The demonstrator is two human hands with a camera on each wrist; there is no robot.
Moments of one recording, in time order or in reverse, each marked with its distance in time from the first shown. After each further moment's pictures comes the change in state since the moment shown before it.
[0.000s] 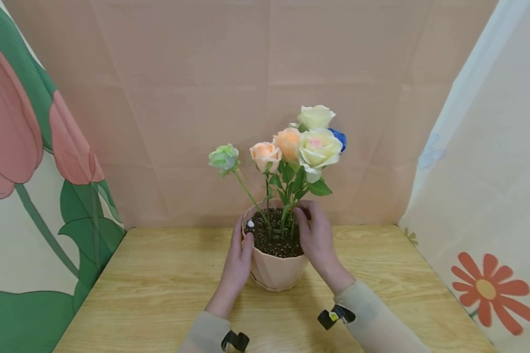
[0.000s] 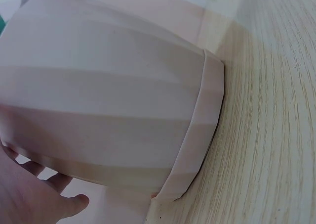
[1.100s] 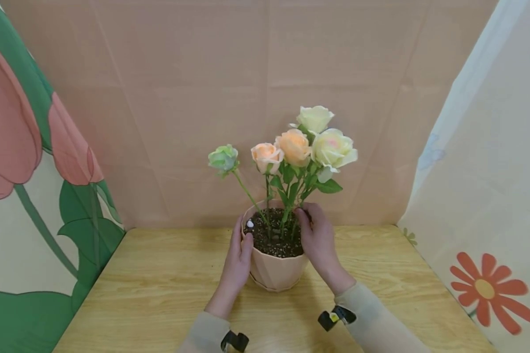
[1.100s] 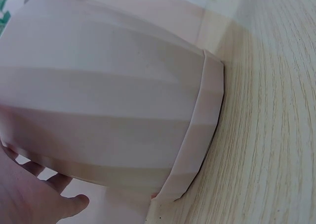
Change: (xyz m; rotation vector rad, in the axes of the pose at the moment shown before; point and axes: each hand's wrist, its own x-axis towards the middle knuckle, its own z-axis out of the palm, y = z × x) left_hand 0.000 0.001 0.002 0.007 0.021 -0.003; right_hand -0.003 0.001 -0.004 -0.060 0.021 0.048
